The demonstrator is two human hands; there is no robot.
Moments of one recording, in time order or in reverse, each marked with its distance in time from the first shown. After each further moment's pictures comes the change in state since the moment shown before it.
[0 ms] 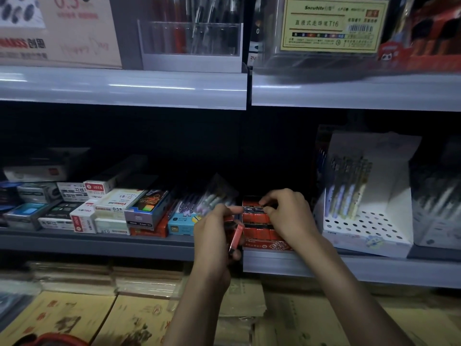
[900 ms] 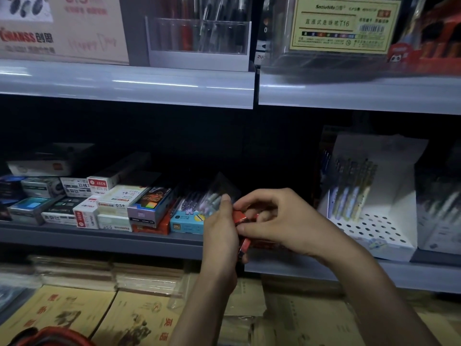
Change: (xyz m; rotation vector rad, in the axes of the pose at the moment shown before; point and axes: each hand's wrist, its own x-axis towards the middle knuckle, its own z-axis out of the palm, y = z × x) left_hand -0.012 0.009 0.014 0.043 0.015 -0.015; right_hand -0.044 -0.057 -0.059 0.554 -0.487 -0.133
